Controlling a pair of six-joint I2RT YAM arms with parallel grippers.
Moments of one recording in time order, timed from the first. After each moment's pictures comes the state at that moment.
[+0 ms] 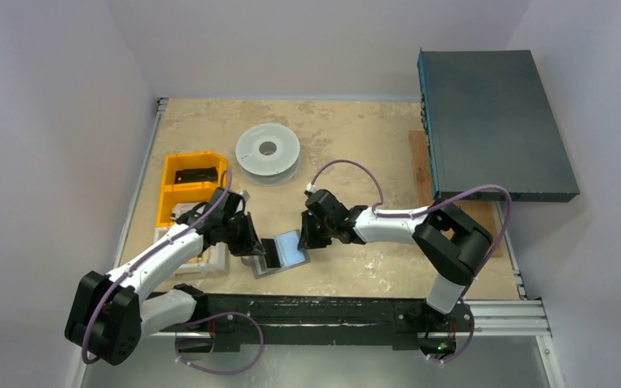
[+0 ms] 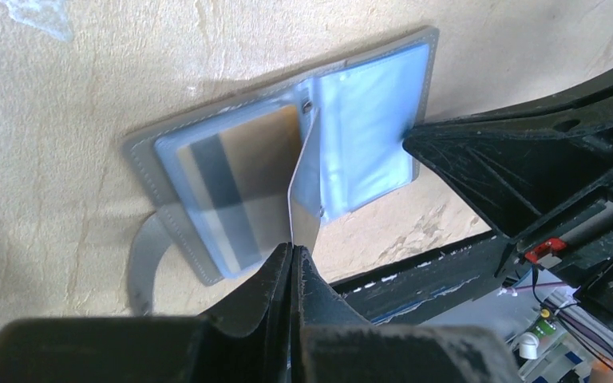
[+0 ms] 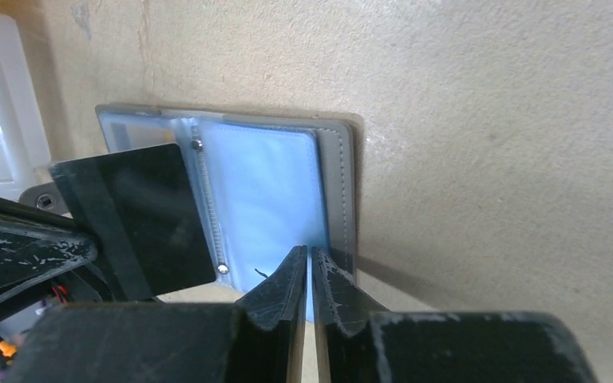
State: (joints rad) left arm -0.42 1.12 0.59 -0.58 0.31 -0.72; right arm 0.91 1.74 0.89 -0.05 -0.13 0.82
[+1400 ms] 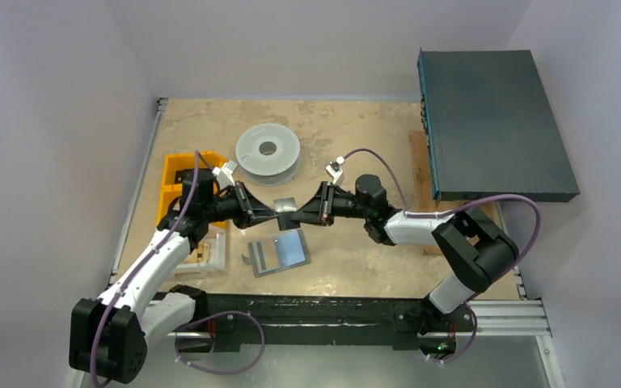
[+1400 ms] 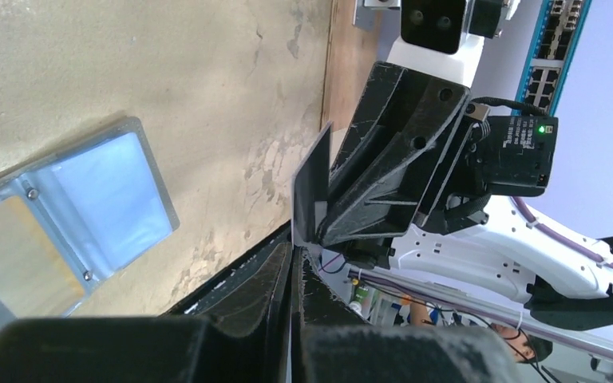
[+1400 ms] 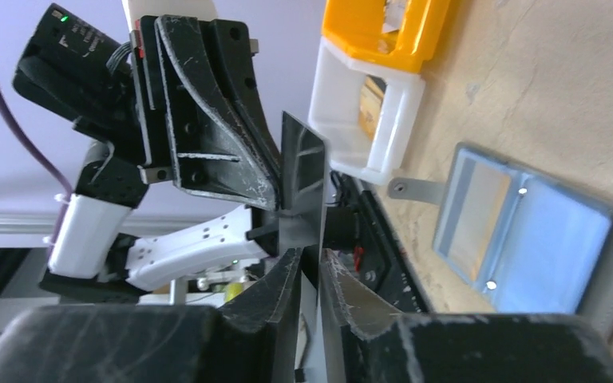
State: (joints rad) left arm -0.24 1.00 0.60 -0.18 0.74 -0.99; right arm 0.68 1.59 0.64 0.80 -0.69 1.25
